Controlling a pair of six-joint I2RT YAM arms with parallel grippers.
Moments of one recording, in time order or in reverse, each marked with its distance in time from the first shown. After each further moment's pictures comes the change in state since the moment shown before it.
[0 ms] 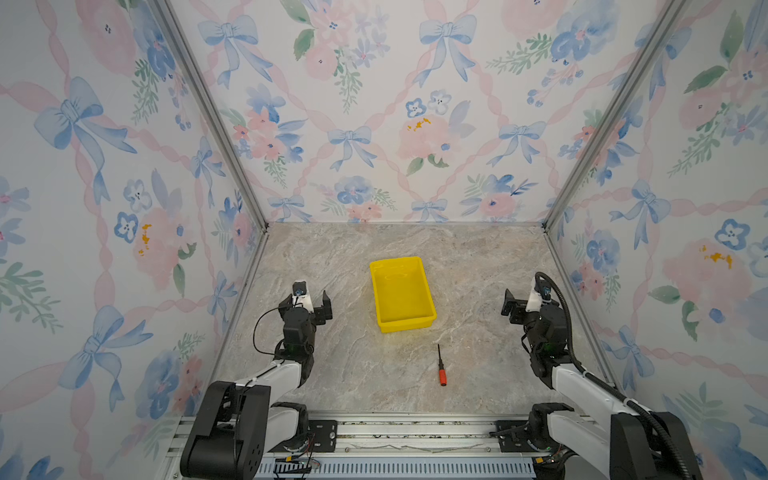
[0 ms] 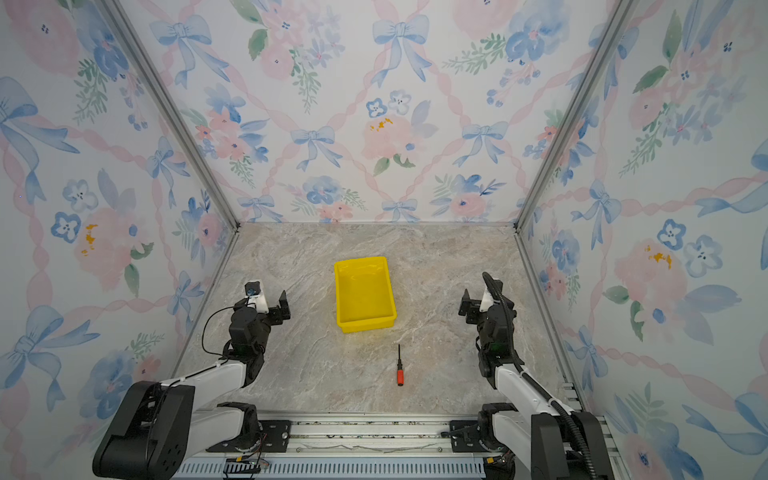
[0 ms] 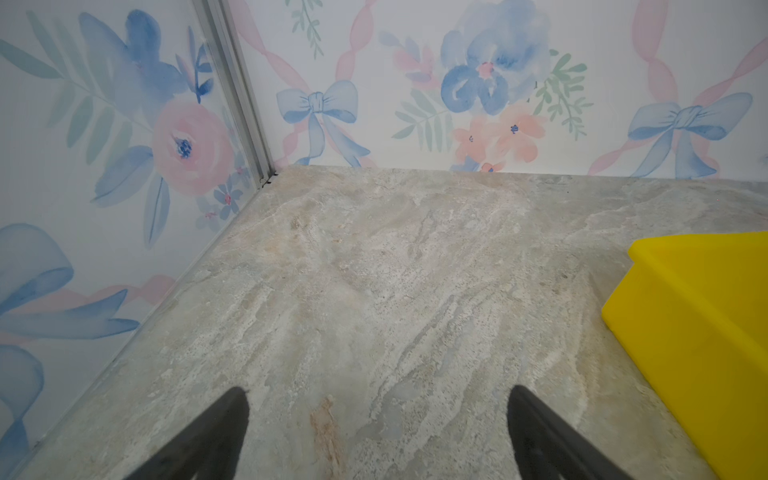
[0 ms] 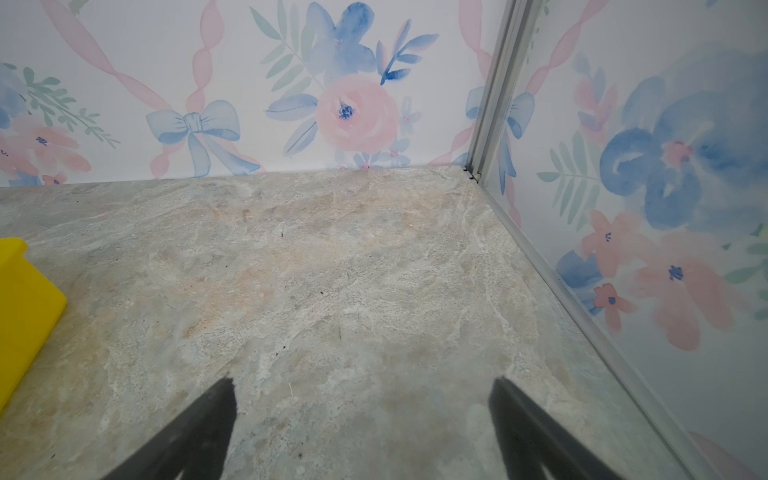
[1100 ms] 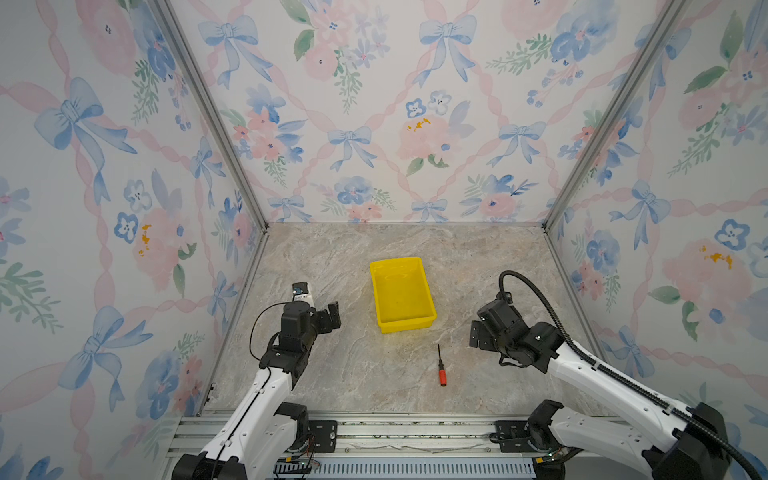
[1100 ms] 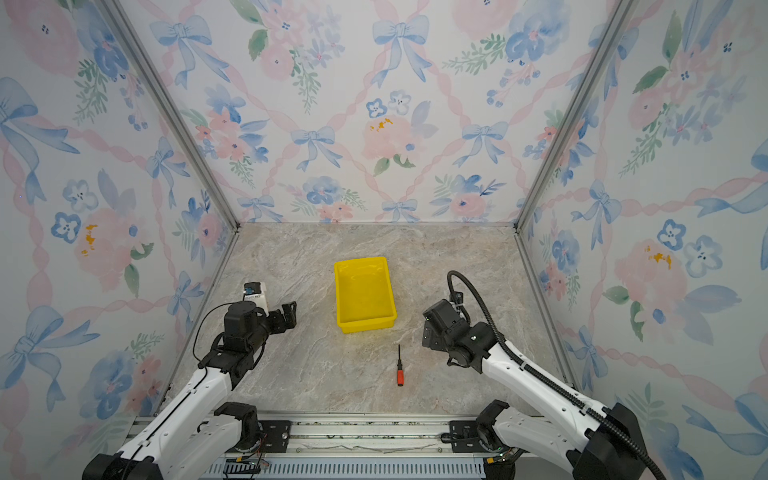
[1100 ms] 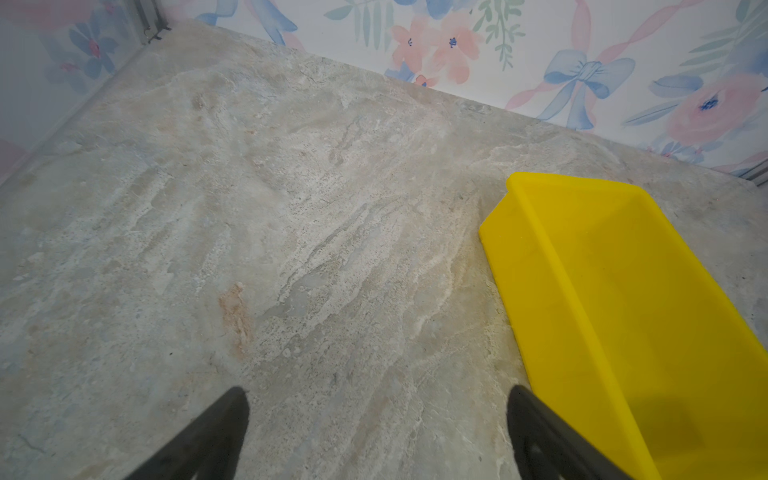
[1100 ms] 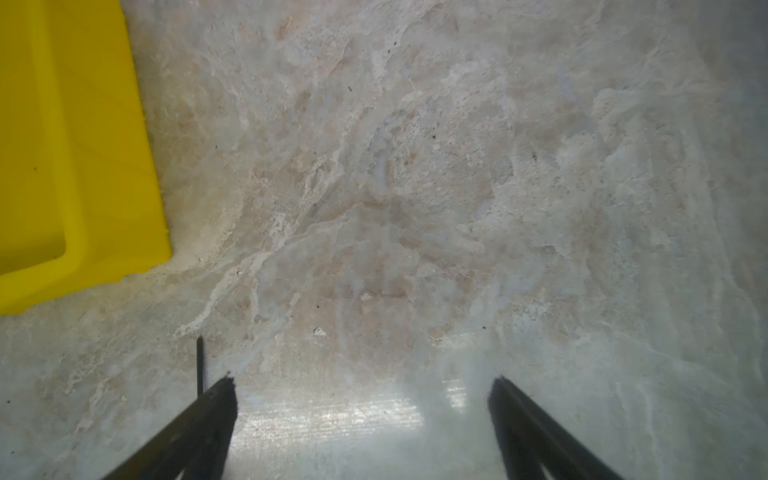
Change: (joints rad) left arm -0.043 -0.341 0.180 -0.777 0.208 -0.266; right arm 0.665 0.018 0.509 -1.359 0.209 0.696
